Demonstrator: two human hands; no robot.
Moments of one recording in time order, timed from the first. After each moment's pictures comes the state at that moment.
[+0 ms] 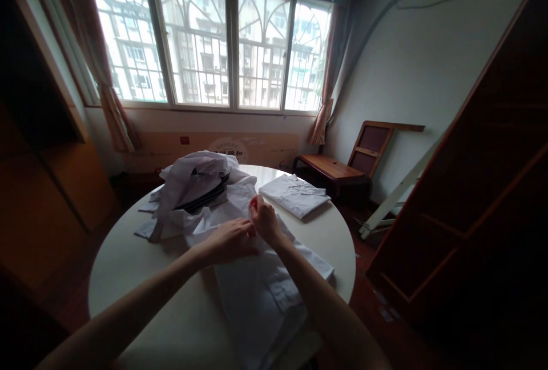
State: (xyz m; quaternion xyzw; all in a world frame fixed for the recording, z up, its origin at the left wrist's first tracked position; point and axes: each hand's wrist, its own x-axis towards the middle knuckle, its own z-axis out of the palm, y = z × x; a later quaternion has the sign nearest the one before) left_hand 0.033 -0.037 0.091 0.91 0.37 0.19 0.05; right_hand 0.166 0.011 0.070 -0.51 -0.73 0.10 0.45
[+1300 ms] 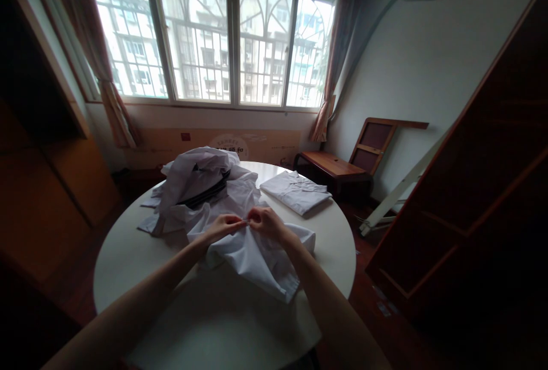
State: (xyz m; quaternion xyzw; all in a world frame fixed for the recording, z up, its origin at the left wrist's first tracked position) left_hand 0.009 -0.004 0.043 0.69 0.43 0.37 0.46; right_hand 0.187 0.003 0.059 -0.39 -0.84 0.17 0.33
